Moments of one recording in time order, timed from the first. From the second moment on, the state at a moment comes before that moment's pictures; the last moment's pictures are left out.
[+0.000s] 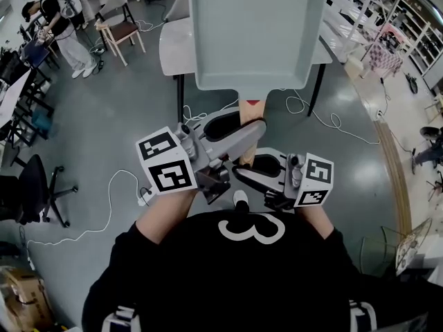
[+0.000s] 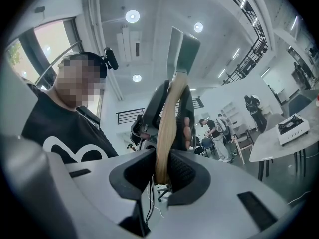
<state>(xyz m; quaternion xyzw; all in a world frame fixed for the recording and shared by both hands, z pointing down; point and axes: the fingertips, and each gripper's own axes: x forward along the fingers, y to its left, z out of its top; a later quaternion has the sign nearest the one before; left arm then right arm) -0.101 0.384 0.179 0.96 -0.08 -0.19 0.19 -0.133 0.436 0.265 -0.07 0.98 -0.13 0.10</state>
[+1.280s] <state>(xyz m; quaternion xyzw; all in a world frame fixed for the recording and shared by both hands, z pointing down) 0.000 0.162 0.189 0.95 -0.12 -0.20 0.20 -0.029 0.221 0.271 -0.02 0.98 -0.16 0.11</state>
